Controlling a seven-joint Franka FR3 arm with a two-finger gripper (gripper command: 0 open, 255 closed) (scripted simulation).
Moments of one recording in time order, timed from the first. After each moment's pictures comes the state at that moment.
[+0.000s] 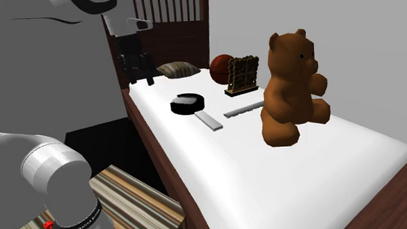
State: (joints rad) arm -0.01 -0.79 0.00 -2.31 -0.11 1.59 0.01
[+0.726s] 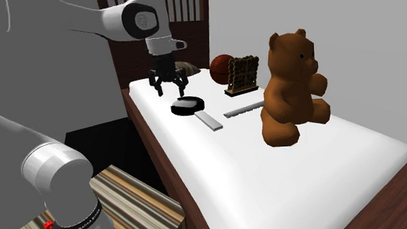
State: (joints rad) arm 0.04 -0.54 -0.17 -2.30 -0.15 1.83 -0.31
